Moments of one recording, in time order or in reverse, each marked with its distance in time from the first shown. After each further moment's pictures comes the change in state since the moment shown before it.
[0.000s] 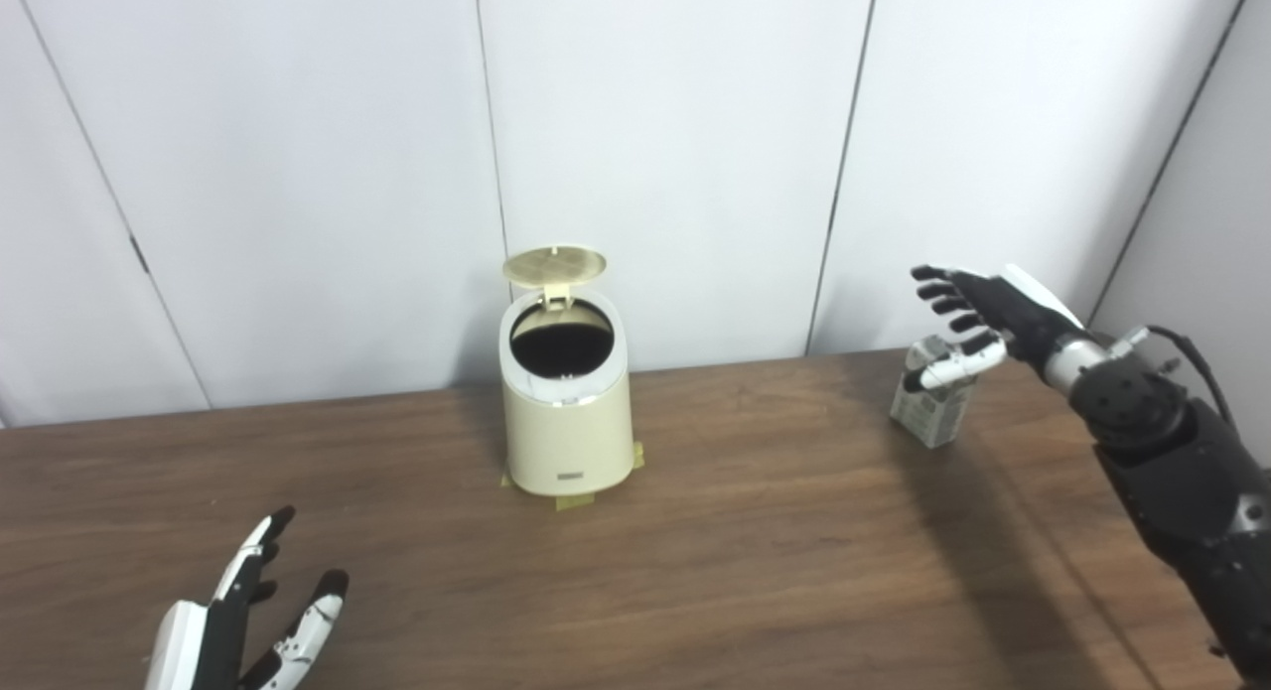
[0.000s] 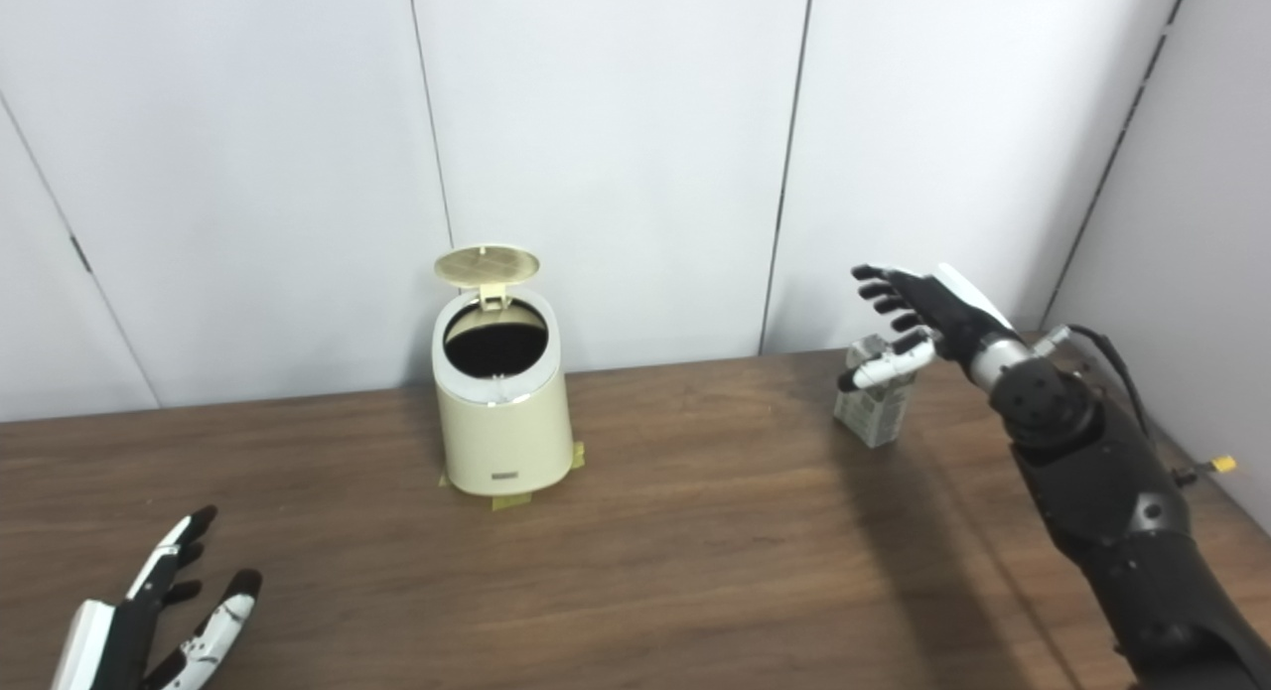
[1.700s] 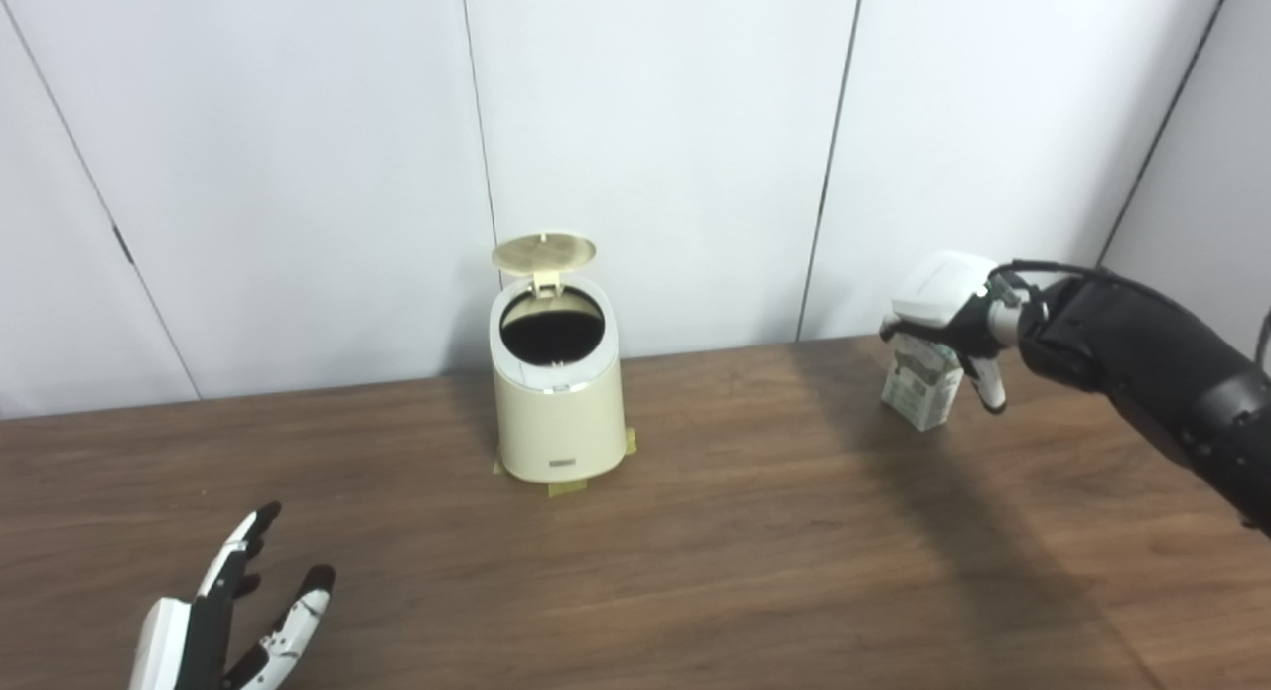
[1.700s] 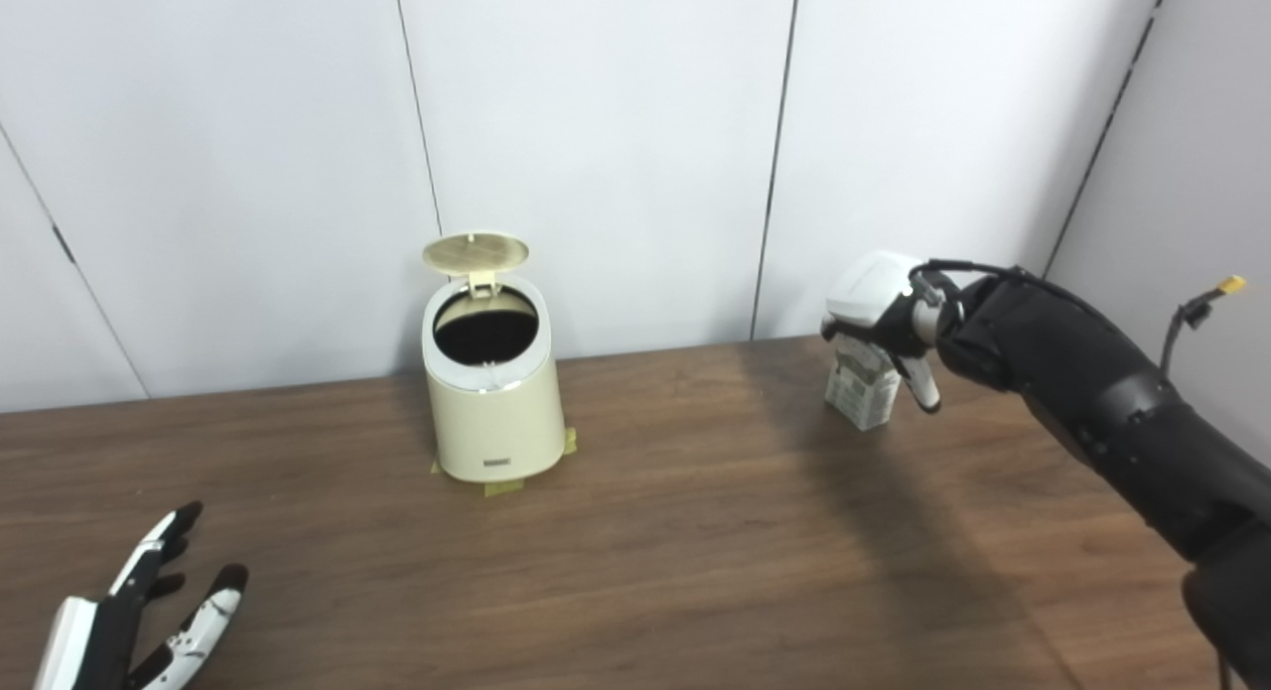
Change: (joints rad) left arm 0.001 0.006 -0.002 0.003 -0.006 -0.002 -0.005; right arm -0.197 -0.173 0.471 0.071 -0.861 -0.425 0.166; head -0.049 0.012
